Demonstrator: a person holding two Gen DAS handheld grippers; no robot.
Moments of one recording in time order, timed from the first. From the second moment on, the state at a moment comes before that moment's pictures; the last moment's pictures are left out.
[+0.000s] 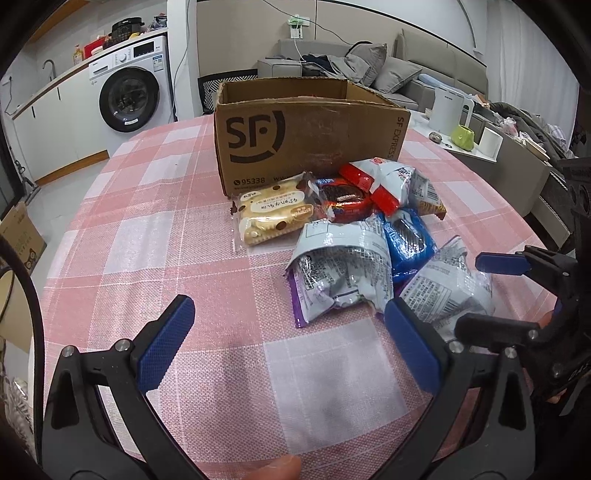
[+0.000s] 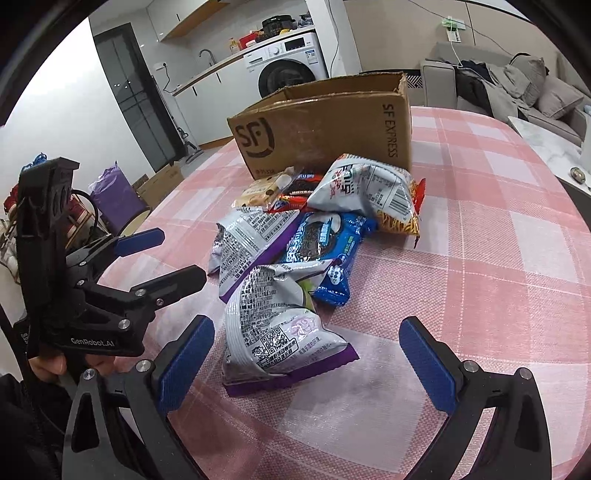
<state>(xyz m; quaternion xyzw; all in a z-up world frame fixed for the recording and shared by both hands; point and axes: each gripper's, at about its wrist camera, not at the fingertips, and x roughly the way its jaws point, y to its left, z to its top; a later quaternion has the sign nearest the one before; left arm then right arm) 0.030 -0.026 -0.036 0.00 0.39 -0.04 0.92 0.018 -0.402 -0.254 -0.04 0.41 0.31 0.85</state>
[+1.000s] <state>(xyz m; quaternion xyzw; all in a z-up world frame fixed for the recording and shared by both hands) 0.035 -0.025 -0.045 -0.02 0.40 -0.05 0.91 0.003 -0.408 -0.238 -0.02 0.36 0.36 0.86</state>
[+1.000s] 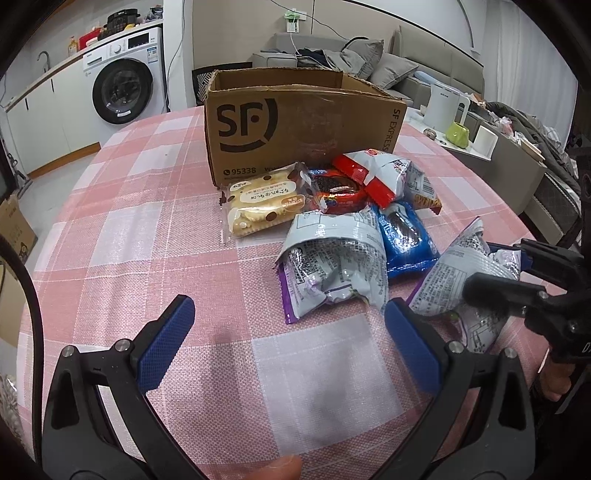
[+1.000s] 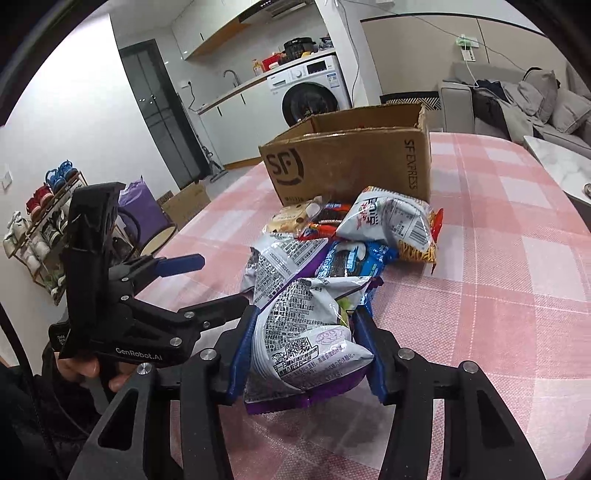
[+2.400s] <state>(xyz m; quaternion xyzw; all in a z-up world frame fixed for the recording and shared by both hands) 0.079 -0.049 -0.048 -0.02 0.40 -0.12 0.91 0.012 -0.443 -0.221 0.04 0.33 0.33 0.88</state>
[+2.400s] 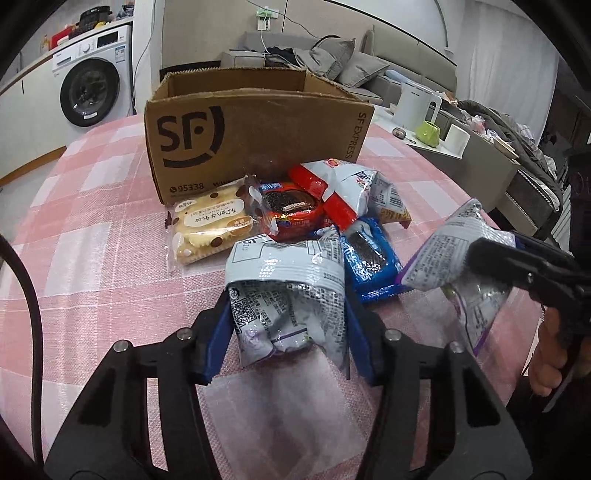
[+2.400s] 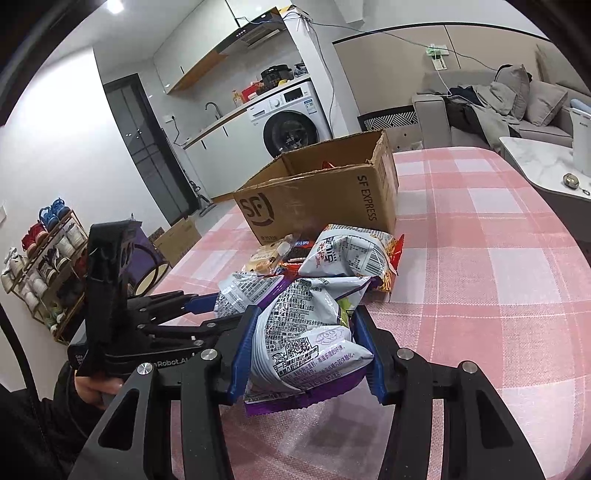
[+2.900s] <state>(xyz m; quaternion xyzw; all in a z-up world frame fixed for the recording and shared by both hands) 0.056 -0.024 0.011 -0.03 0.34 -0.10 0.93 0.028 -0.434 -0.187 0.04 0.29 0.33 0.90</state>
